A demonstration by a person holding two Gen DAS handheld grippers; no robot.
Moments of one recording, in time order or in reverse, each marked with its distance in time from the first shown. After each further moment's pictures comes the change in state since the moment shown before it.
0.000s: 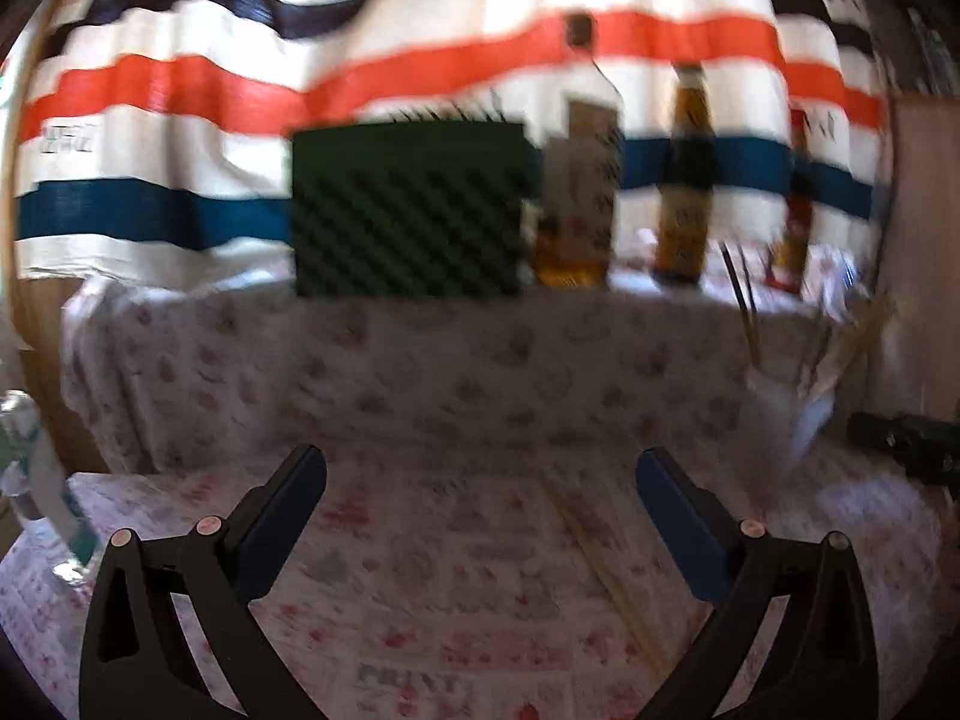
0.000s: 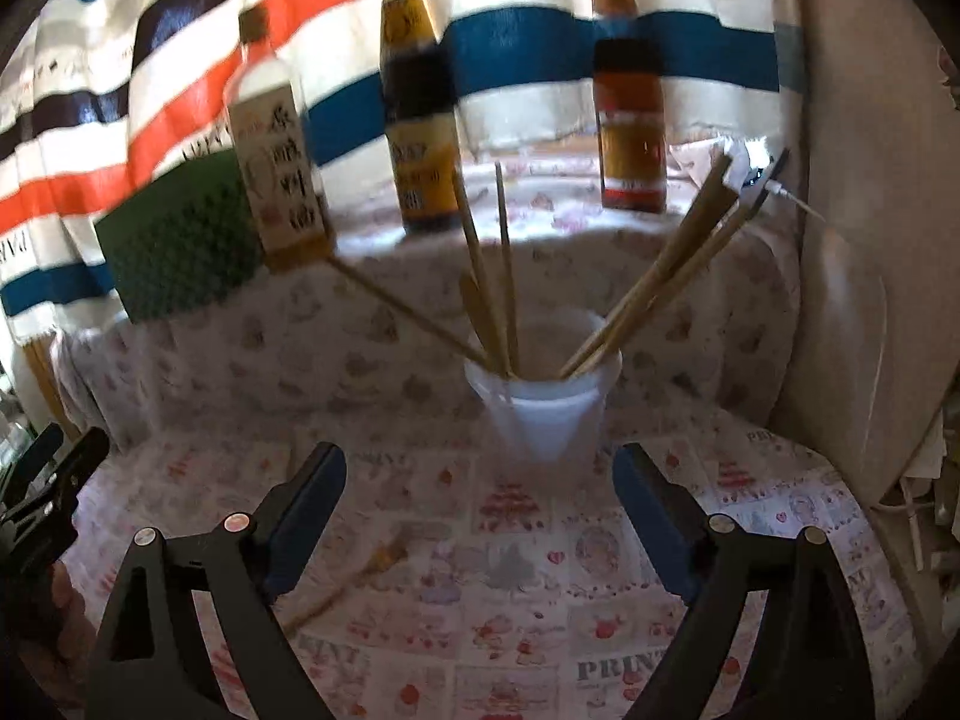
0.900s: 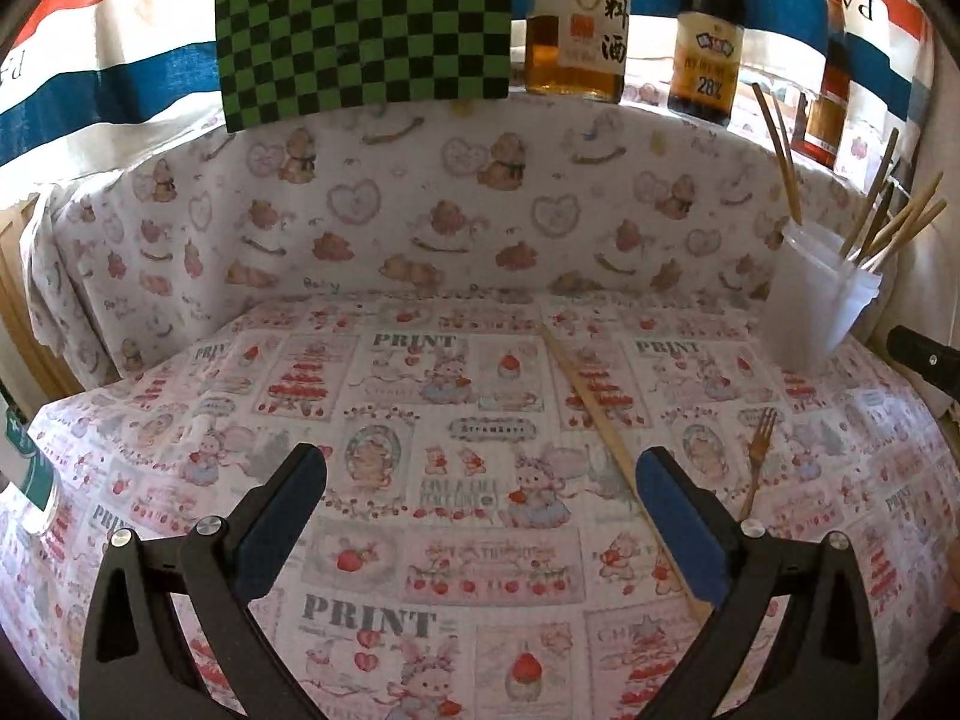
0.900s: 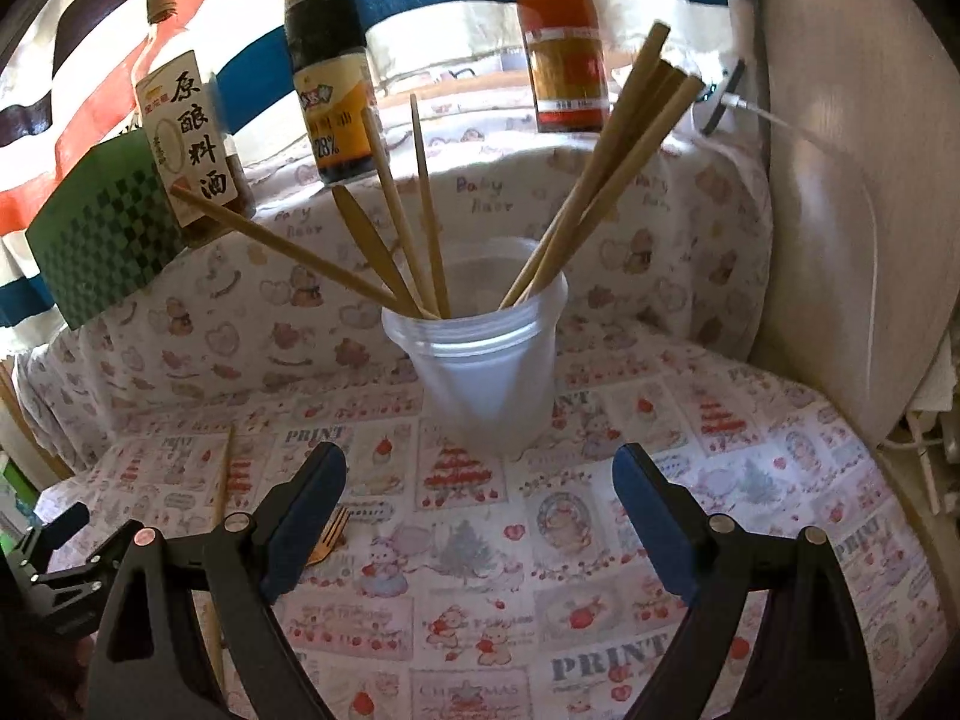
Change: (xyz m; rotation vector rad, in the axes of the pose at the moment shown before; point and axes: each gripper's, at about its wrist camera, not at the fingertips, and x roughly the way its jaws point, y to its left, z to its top) left arm 0.057 -0.005 -0.033 0.007 0.330 -0.003; right arm 0.033 -0.023 -0.012 0.109 0.091 -0.066
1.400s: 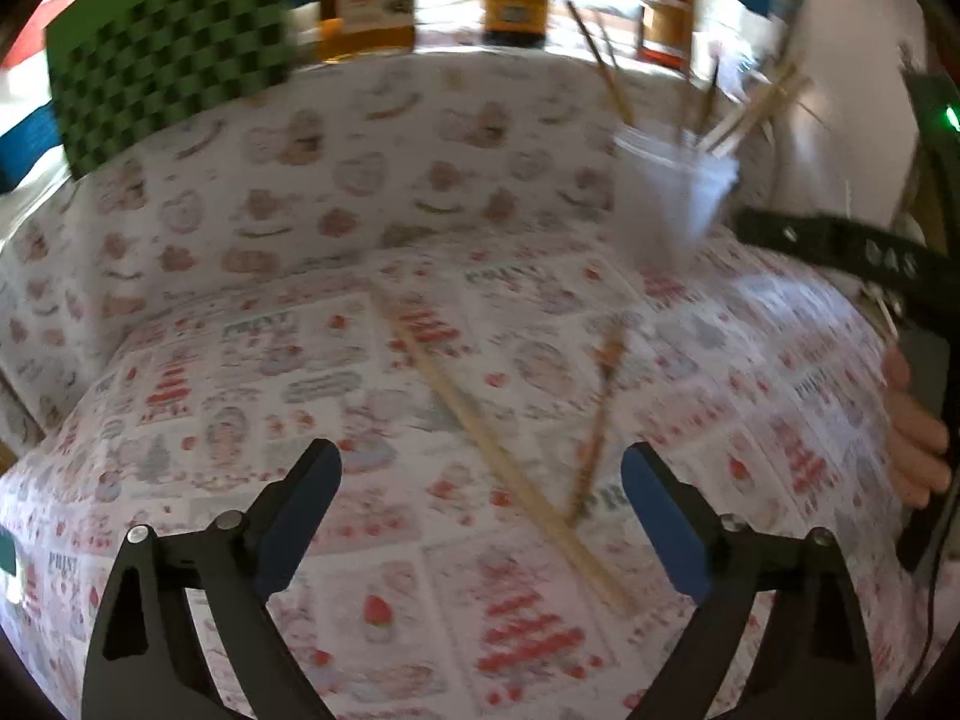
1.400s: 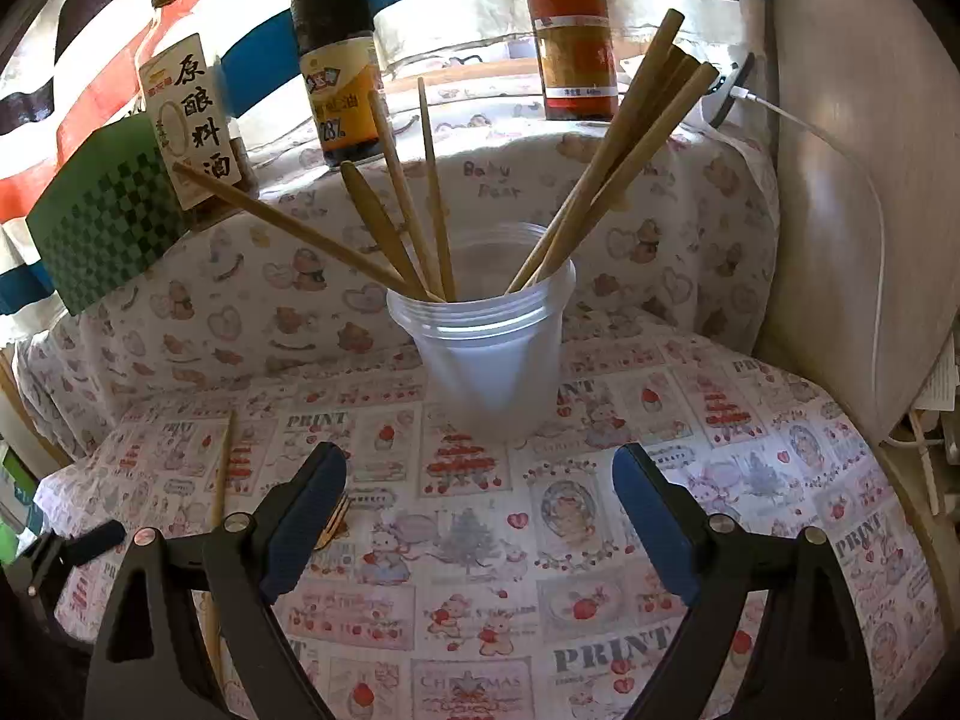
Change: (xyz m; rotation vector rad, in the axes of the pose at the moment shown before) left arm -0.013 -0.063 -0.015 0.239 0.105 -0.216; right arm 0.001 0.004 -0.002 -0.016 0.026 -0.002
